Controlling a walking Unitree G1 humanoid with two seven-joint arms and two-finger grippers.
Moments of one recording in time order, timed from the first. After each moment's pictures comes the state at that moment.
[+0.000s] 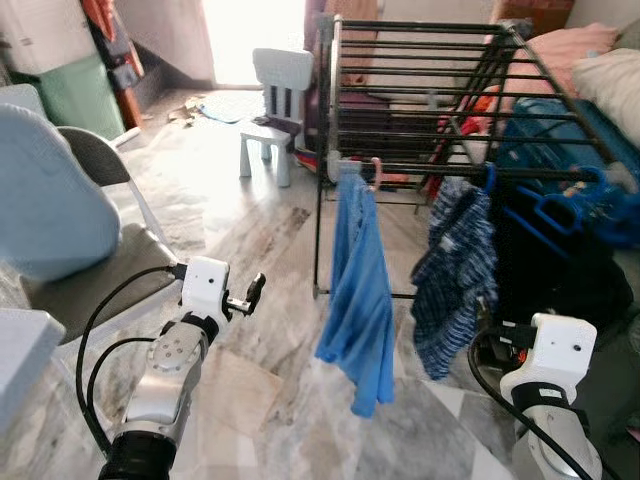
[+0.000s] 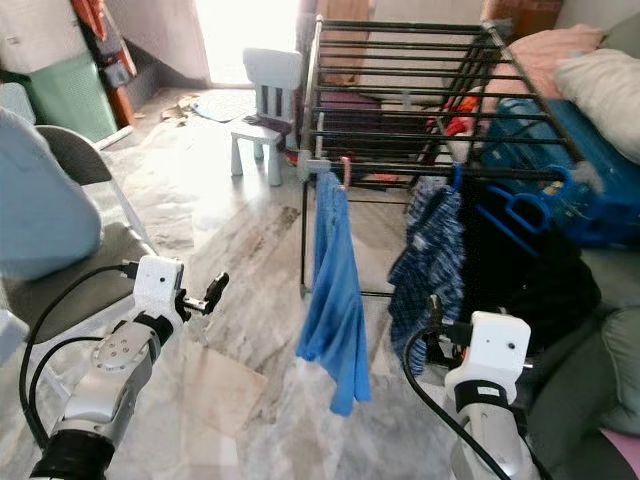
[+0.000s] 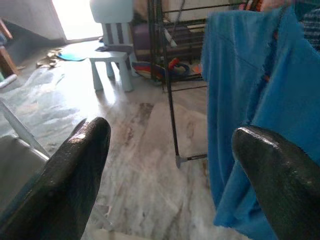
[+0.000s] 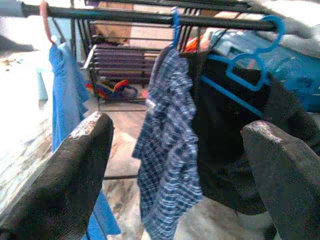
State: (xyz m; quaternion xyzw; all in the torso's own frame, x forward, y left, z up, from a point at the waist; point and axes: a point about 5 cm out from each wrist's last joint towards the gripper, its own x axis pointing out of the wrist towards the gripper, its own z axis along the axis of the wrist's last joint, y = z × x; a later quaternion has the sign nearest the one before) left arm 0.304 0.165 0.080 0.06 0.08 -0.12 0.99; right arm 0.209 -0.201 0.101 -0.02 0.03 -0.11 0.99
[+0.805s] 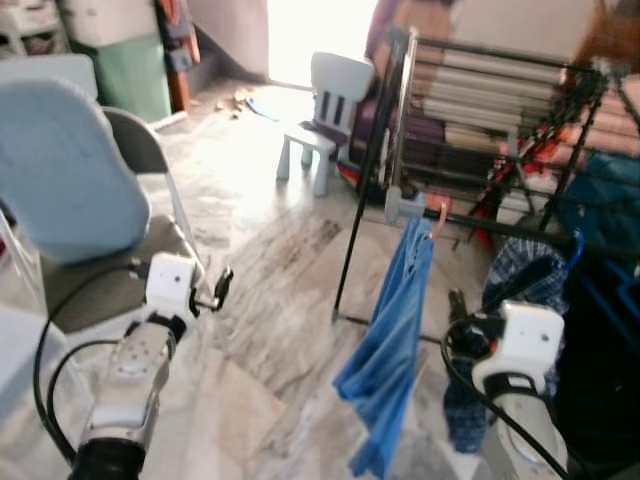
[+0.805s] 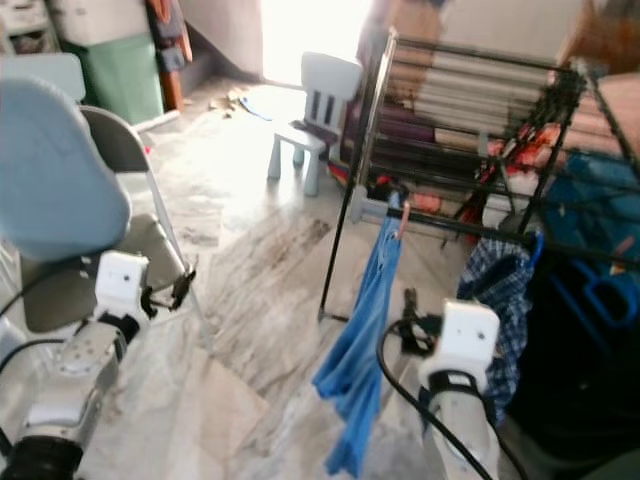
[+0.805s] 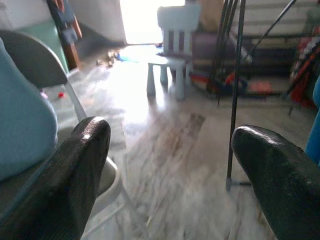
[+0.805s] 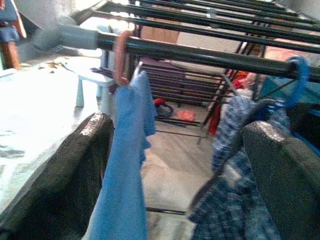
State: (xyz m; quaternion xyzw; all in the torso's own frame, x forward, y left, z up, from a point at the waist) left arm 0.297 0.196 0.088 0.09 0.06 -0.08 0.99; right arm 0.221 -0.182 0.097 -0.01 0.03 -0.10 0.99
